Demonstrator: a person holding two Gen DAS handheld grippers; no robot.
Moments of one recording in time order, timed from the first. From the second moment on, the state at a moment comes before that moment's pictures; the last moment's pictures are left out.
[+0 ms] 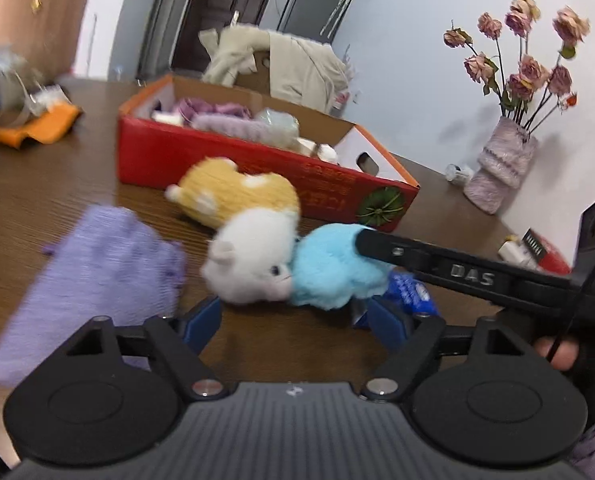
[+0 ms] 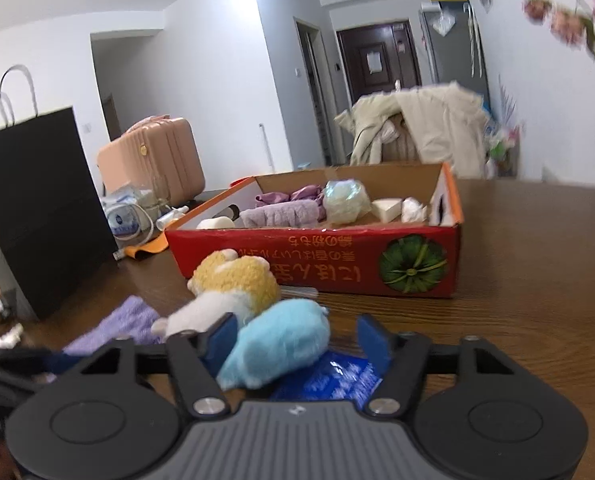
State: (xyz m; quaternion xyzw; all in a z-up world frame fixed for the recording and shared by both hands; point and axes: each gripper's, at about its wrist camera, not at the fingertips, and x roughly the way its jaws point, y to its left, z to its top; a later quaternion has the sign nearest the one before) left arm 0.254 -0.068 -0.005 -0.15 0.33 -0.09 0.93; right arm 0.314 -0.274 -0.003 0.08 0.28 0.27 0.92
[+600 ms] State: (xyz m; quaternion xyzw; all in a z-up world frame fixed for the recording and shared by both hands) left arm 0.279 -0.058 -0.021 -0.27 0.33 -0.13 0.89; right arm 0.332 -0.273 -0.019 0.14 0.32 0.32 0.88
